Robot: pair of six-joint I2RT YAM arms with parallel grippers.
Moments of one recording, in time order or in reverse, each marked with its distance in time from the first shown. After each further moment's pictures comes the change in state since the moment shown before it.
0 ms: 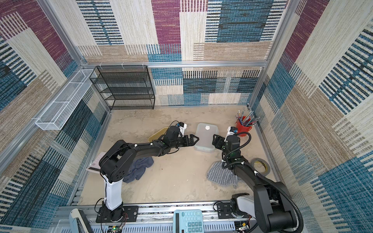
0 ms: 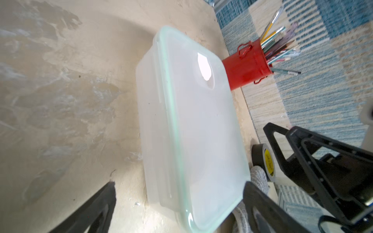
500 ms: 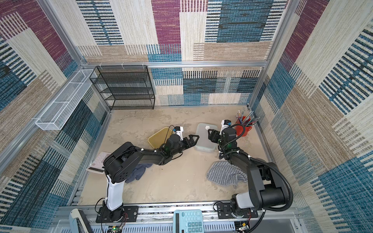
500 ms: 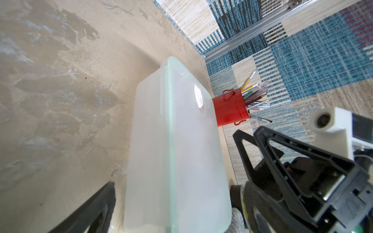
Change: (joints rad) left arm -0.062 0.063 -0.115 0.383 -0.216 -0.265; right arm 0.000 0.229 0.158 0.066 -0.149 -0.019
